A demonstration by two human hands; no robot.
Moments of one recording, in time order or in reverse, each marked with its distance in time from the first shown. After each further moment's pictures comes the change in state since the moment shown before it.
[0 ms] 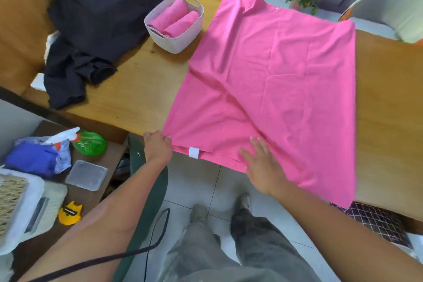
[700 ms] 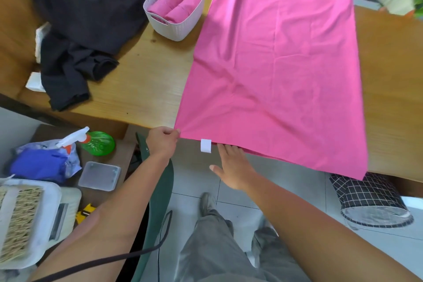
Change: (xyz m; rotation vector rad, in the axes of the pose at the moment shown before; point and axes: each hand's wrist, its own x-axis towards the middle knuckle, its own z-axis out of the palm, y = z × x) left_hand 0.013 -0.034 -0.028 -0.404 -0.097 -0.117; right_hand 0.024 -0.139 0.045 0.151 -0.089 0.039
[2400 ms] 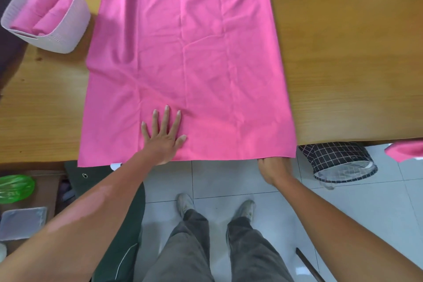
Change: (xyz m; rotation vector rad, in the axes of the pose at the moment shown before) left_hand -0.036 0.047 0.211 1.141 -0.530 0.753; right_hand -0.124 0.290 0.005 0.288 0.216 0.629
